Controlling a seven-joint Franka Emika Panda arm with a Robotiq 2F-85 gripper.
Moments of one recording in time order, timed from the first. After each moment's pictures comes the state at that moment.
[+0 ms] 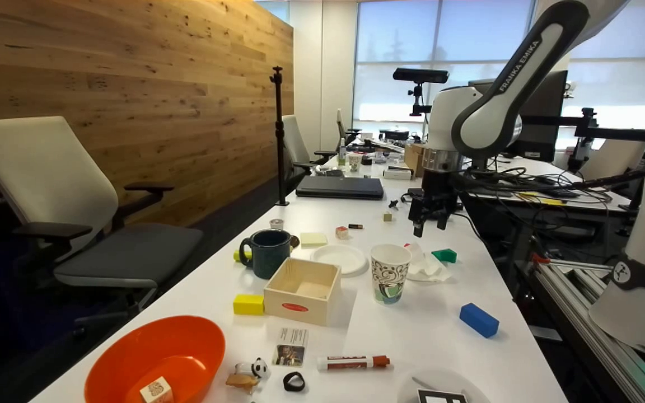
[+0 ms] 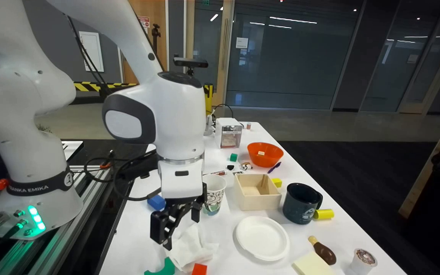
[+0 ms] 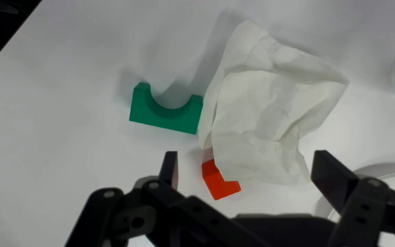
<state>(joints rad) -0.30 -0.06 -0.15 -2.76 -0.03 2.74 0.33</state>
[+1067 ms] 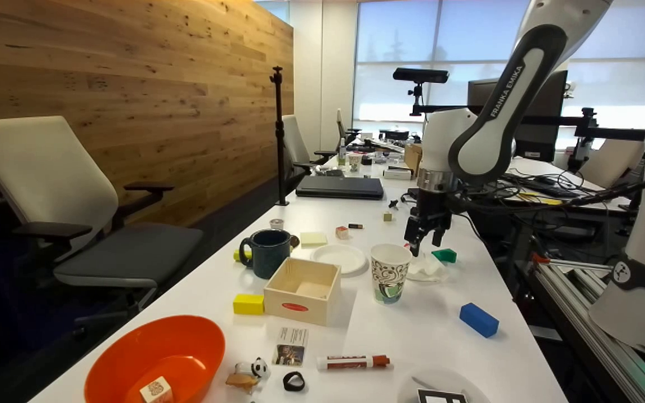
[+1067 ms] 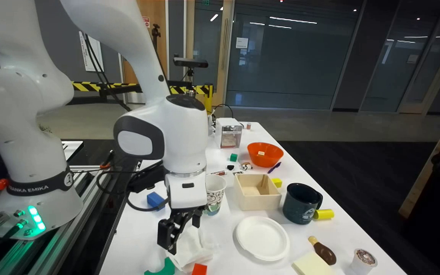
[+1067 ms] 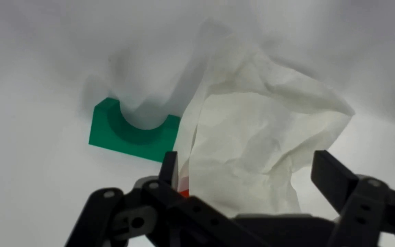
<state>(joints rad) -0.22 0.08 -0.16 -2.75 -0.02 2.87 0.34</state>
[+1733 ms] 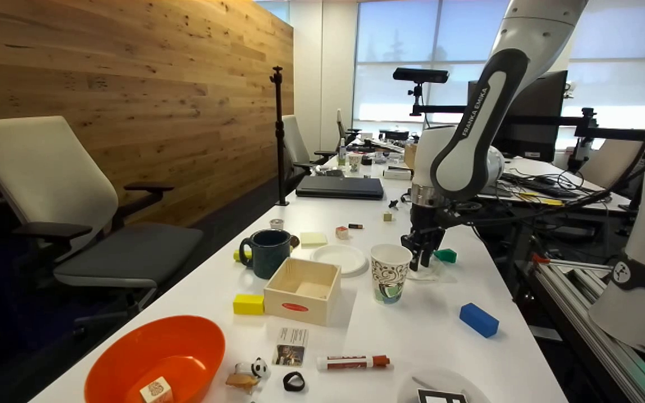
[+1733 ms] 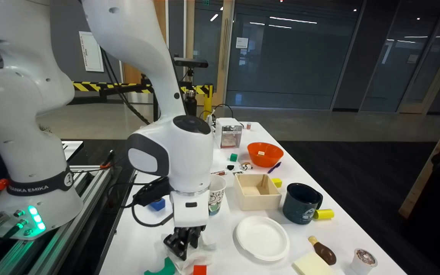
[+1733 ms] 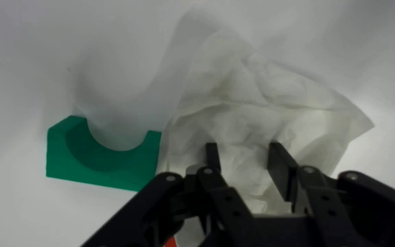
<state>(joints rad) -0.24 0.24 -0.10 -2.69 0.17 2.94 0.26</state>
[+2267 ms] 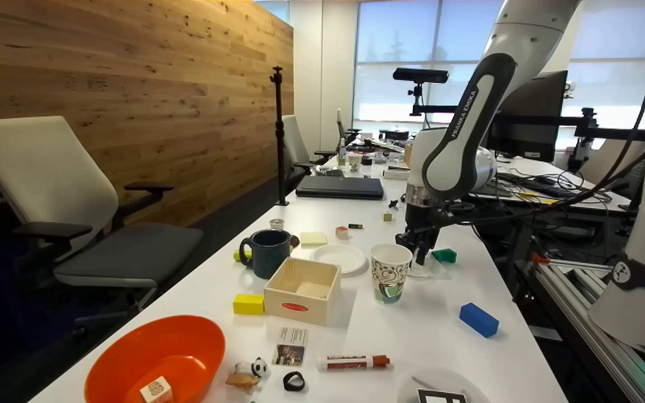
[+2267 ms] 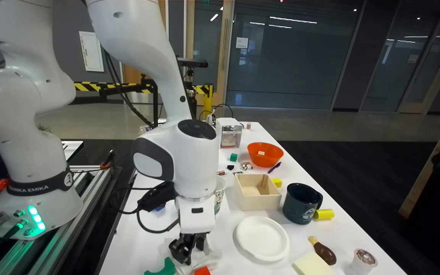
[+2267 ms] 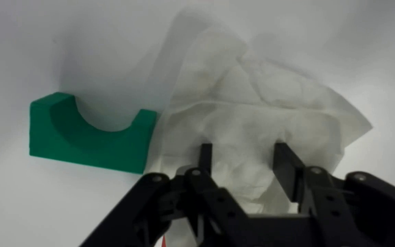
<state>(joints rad) -0.29 0.27 -0.07 -2.64 0.19 2.94 0.22</state>
